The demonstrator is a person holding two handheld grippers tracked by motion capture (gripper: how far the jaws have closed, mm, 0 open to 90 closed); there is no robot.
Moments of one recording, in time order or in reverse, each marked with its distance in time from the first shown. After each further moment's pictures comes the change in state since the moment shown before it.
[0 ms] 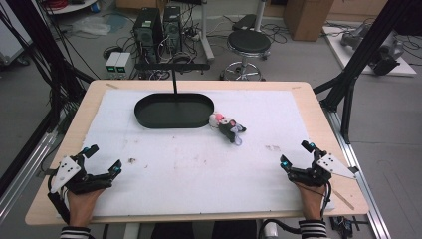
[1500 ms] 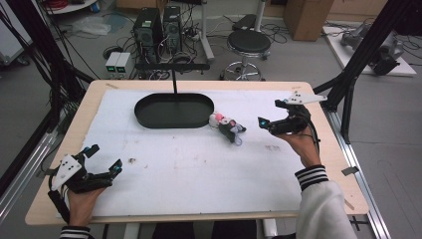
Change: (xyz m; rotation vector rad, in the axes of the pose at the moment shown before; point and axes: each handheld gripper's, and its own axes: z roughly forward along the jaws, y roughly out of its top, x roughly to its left) left arm 0.001 0.001 0.003 0.024 -0.001 -0.014; right arm -0.004 0.122 0.128 0.398 0.224 -0.092
